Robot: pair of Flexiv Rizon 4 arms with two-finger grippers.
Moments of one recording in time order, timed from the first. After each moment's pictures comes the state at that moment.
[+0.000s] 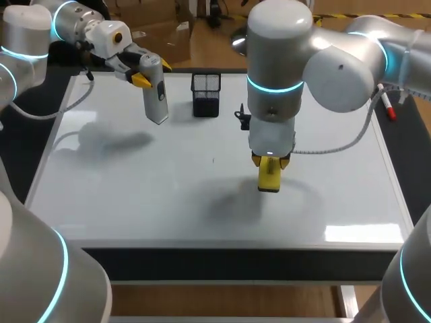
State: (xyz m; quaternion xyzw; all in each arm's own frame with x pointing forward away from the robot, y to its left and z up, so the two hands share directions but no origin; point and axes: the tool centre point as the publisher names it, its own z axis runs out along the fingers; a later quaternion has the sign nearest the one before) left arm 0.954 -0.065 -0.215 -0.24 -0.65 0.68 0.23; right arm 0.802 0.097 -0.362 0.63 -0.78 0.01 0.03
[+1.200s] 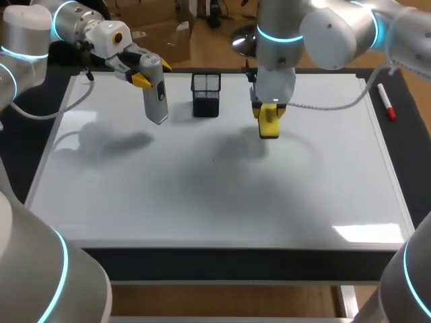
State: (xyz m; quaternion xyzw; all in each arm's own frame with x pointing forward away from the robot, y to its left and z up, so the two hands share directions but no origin) left arm 0.955 -0.065 -0.215 -0.24 -0.65 0.68 0.23; right arm 0.983 0.085 -0.377 0.70 -0.72 0.00 0.00
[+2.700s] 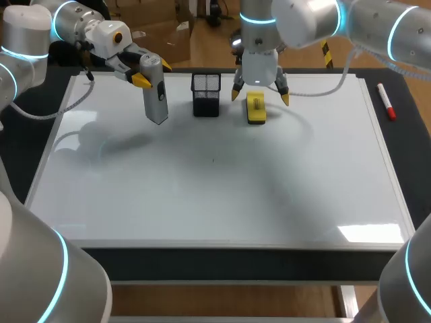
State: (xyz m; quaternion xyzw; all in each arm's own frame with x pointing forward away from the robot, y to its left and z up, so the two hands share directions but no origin) left arm 0.955 -0.065 -0.215 -0.24 -0.65 0.68 0.23; right arm 1.067 0.090 -0.416 0.60 -0.80 -0.01 0.05
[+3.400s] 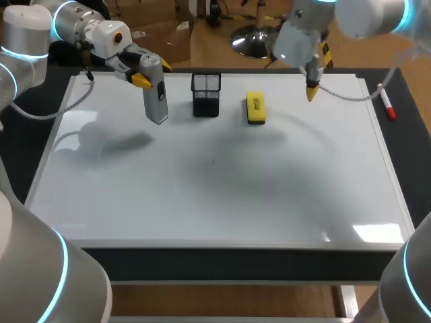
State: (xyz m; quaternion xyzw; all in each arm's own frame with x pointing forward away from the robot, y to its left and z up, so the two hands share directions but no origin) left arm 0.955 -0.065 -0.215 -0.24 -0.65 0.68 0.23; right arm 1.046 0.028 -0.326 0.35 -0.93 -0.08 -0.06
